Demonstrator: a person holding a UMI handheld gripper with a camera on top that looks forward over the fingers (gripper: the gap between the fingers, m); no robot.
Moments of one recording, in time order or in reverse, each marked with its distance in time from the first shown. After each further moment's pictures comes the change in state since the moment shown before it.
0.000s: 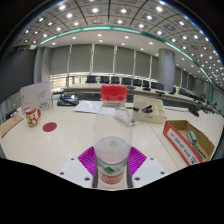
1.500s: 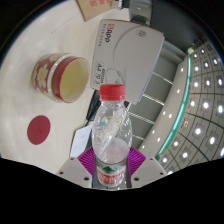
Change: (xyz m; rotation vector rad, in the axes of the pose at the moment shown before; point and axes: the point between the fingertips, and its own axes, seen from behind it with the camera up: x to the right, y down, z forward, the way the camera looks) arm -0.342 -0.212 0.148 0.057 0.371 -1.830
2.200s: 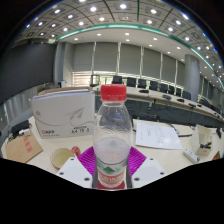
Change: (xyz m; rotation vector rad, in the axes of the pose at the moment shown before) arm -0.056 -0.020 -0.004 0.157 -0.518 1.743
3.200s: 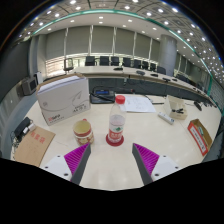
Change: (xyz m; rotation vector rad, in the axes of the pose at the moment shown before) arm -0.055 0.048 -0.187 -0.255 0.268 0.158
